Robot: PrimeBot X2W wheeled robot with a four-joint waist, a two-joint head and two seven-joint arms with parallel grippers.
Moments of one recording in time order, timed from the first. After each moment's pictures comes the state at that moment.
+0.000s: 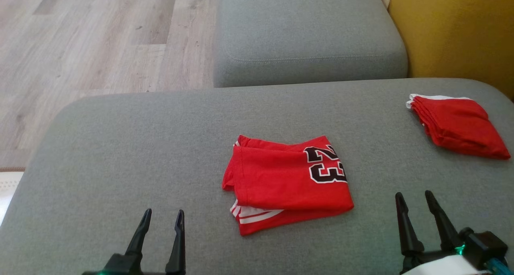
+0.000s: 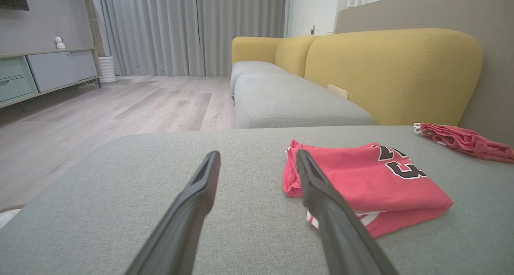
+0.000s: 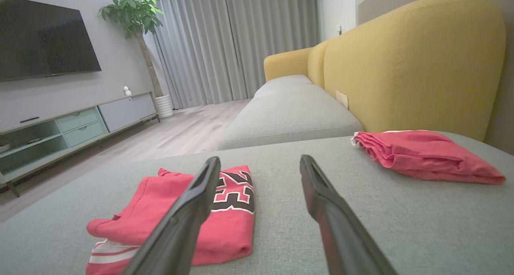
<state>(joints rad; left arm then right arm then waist) 0.28 0.06 -0.23 0.00 -0.09 0.07 -0.25 0.18 -0.13 0.09 0.17 0.28 0.13 -0.25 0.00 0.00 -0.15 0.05</state>
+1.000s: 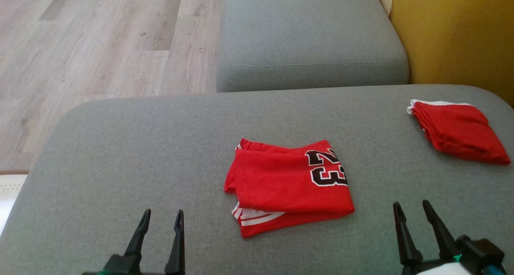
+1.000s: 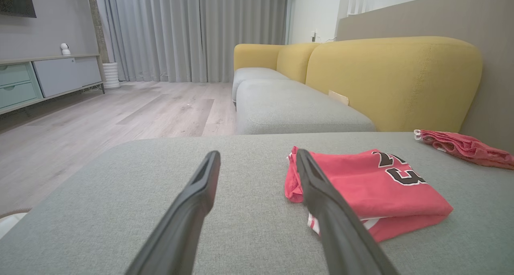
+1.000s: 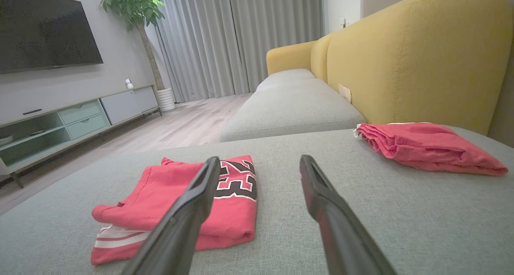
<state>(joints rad) 0.28 0.06 -0.22 -0.01 -0.09 0.07 -0.25 0.20 -0.13 0.10 0.19 0.28 0.13 -0.25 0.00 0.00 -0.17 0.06</state>
